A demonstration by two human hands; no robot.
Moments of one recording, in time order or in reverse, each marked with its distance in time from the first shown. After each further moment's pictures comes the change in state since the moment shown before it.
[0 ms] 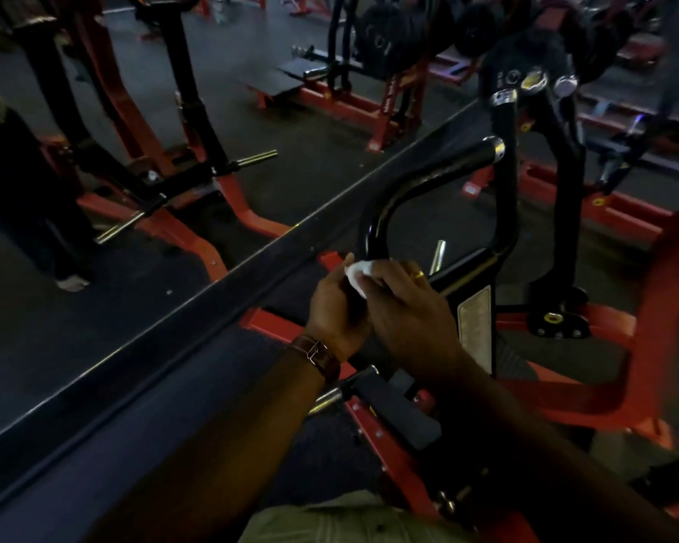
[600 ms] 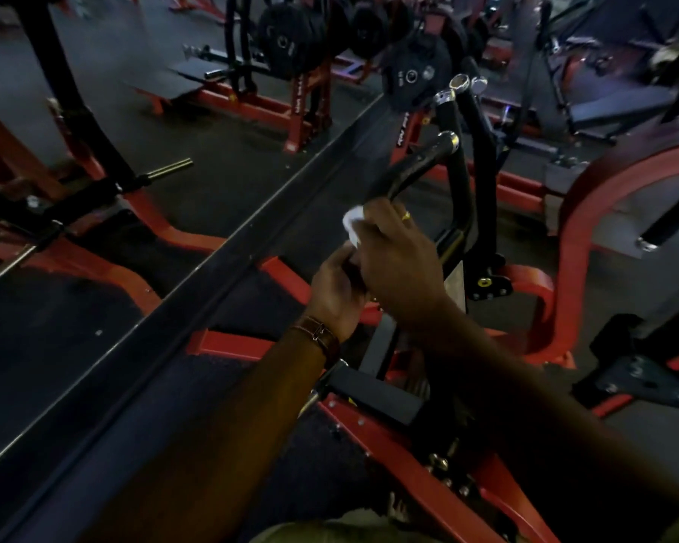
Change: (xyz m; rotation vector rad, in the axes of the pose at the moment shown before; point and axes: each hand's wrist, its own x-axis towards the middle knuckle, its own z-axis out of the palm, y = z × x) left_hand -0.002 0.036 0.000 0.234 -0.097 -0.044; right_hand 0.052 -0.050 0.004 -0.636 0.082 -0.066
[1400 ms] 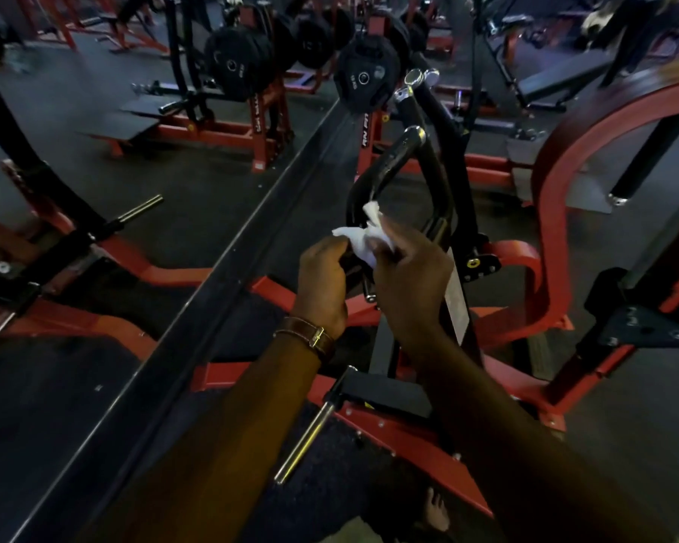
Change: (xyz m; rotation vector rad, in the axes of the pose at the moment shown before) left_hand -0.014 0.032 0.011 0.339 -0.051 0.249; right_hand -0.018 -0.030 -0.003 0.541 0.411 0.744
